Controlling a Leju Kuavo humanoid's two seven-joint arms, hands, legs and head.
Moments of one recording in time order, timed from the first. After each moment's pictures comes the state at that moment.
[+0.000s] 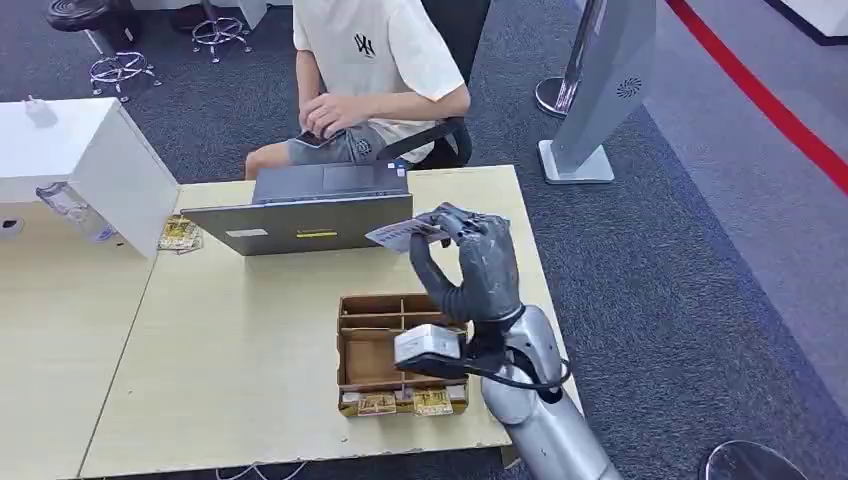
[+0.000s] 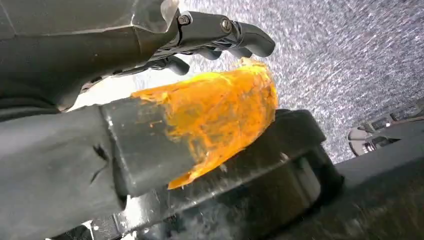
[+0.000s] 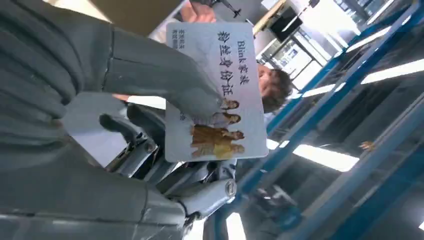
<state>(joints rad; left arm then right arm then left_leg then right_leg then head) -0.10 -0.29 0.80 -0.20 -1.44 0.00 0.22 -0.34 0.15 0.47 -1.45 0.85 -0.66 -0.48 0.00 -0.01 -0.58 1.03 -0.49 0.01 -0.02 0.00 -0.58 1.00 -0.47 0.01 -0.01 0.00</state>
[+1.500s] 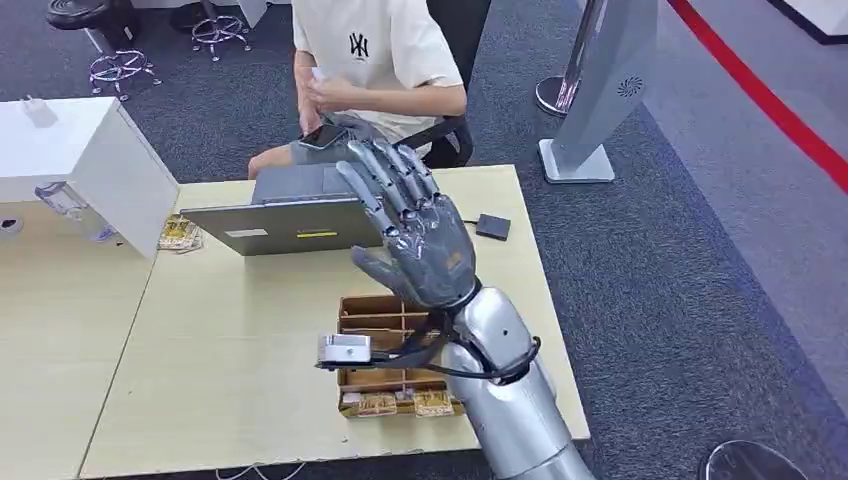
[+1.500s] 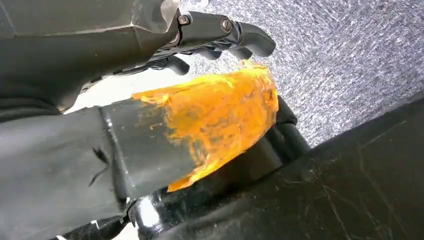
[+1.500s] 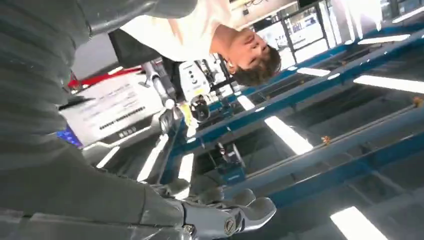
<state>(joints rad) -0.13 -0.31 0.74 -0.20 -1.49 0.00 0.25 -0.36 0.33 0.33 -1.41 1.31 -0.69 -0.59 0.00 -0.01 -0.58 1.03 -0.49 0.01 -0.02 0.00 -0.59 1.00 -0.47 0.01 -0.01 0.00</state>
